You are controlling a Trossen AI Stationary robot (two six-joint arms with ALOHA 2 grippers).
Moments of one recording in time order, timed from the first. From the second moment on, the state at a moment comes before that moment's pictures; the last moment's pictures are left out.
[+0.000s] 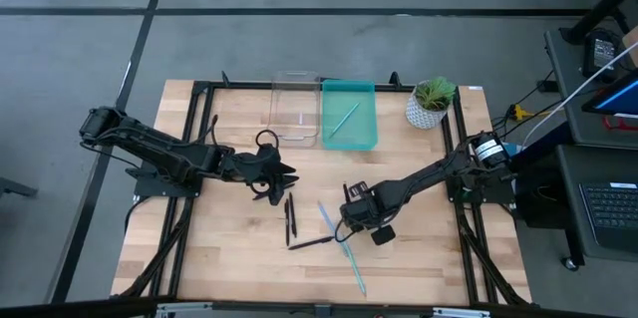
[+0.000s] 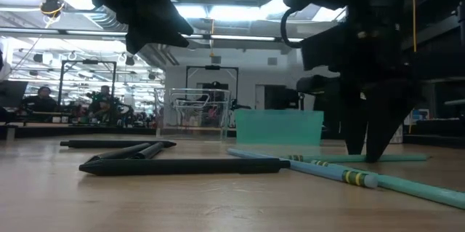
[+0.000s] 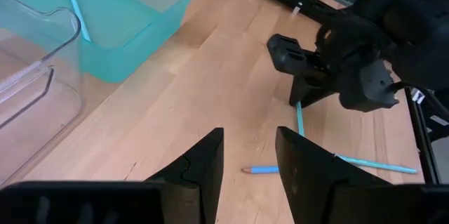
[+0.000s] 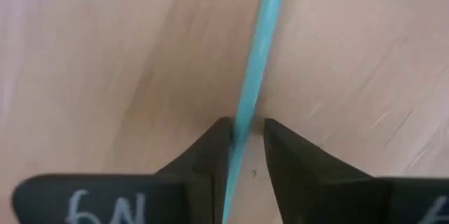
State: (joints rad) left arm -0.19 1.20 0.66 0.02 -0.33 -0.60; right arm 0.34 1.89 1.14 -0.69 0.01 -0.10
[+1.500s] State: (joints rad) left arm -0.19 1.20 0.66 0.02 -0.33 -0.60; right arm 0.32 1.88 1.20 -0.75 0.00 0.16
